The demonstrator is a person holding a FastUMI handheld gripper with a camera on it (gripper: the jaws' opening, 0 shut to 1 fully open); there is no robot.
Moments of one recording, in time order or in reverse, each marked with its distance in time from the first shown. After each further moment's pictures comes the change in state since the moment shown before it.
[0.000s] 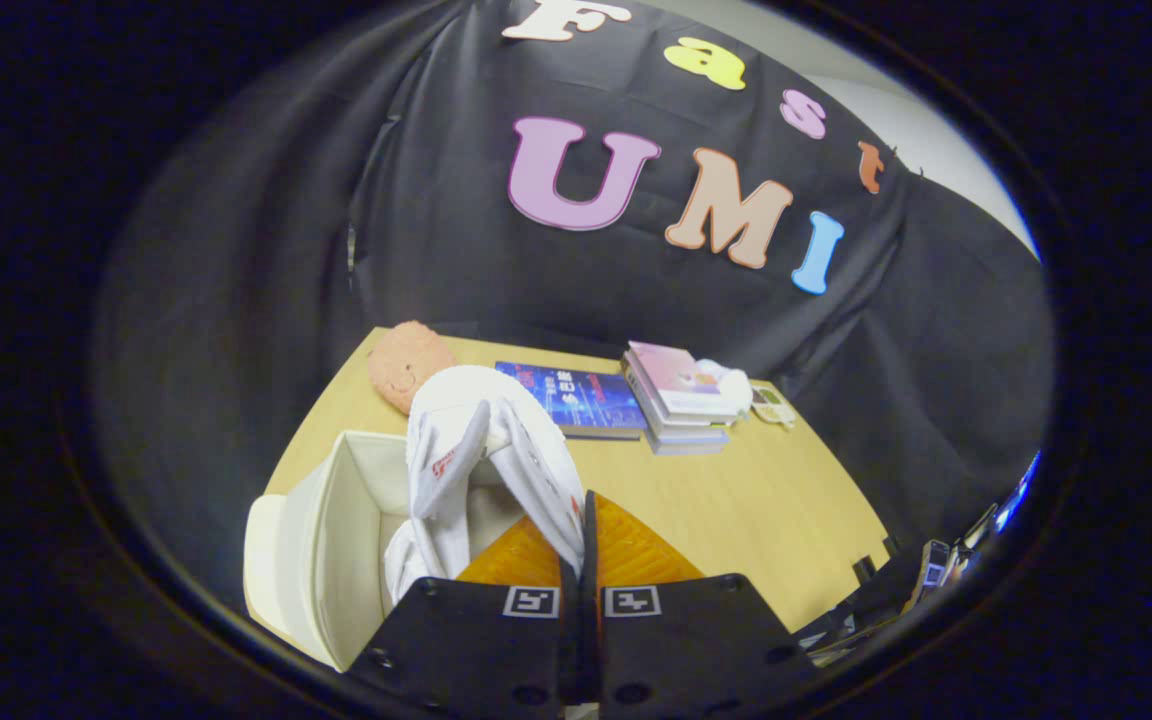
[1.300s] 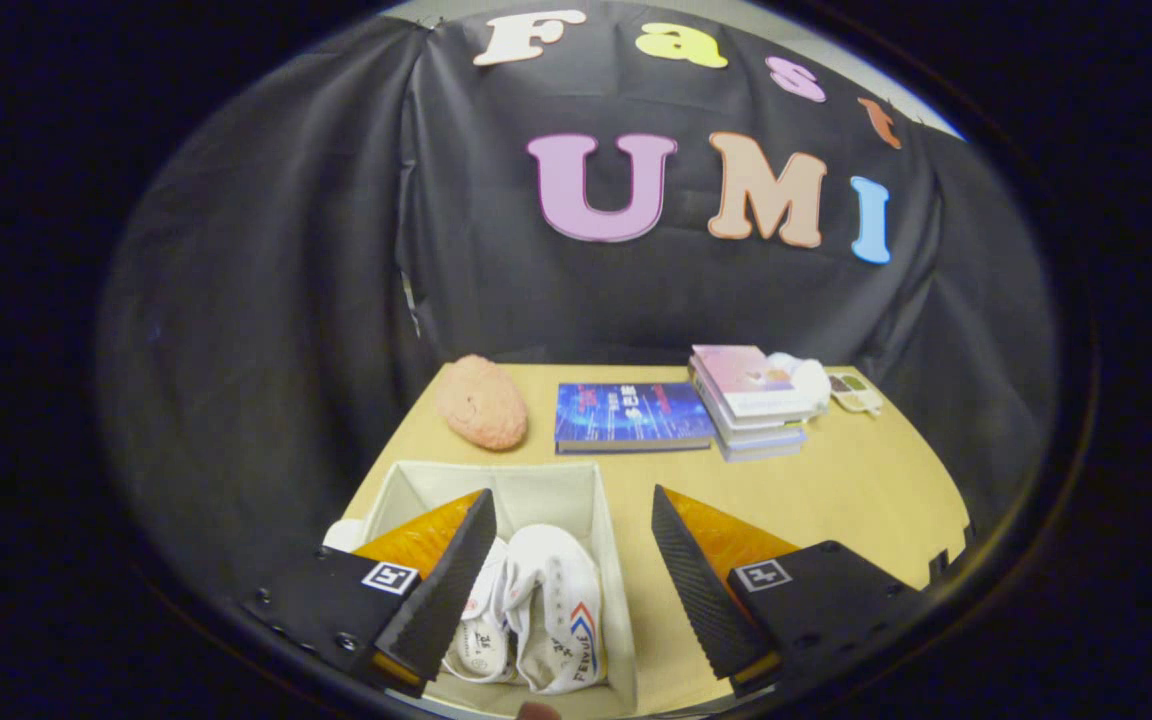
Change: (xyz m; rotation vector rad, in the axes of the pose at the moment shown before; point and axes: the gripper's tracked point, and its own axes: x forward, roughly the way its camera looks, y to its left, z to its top) arm -0.006 -0.023 0.055 0.147 -0.121 0.313
